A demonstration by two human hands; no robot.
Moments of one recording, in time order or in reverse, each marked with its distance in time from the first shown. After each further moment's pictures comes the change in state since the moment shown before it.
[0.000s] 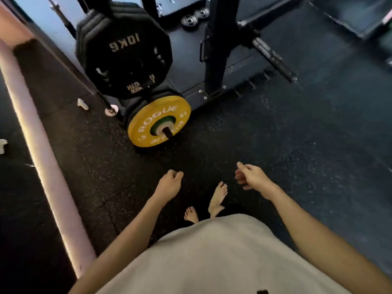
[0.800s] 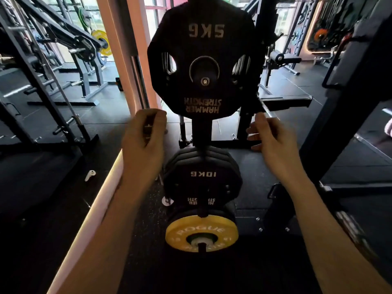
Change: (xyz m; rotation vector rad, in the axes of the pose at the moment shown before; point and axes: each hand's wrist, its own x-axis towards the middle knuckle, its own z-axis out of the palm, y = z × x) left_hand -0.105 0.259 -0.295 -0.526 1.386 0.910; right_hand -0.052 -0.493 -0.025 0.074 0.005 -1.313
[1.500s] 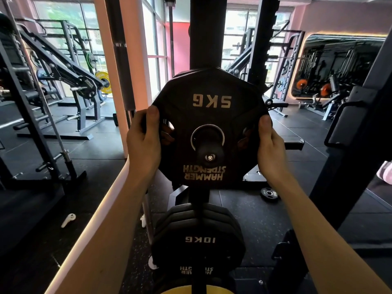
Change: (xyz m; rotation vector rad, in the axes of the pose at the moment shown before) left_hand 0.151 -0.017 0.062 -0.194 0.126 0.004; right_hand 0.137 -0.034 0.036 0.132 0.082 -0.087
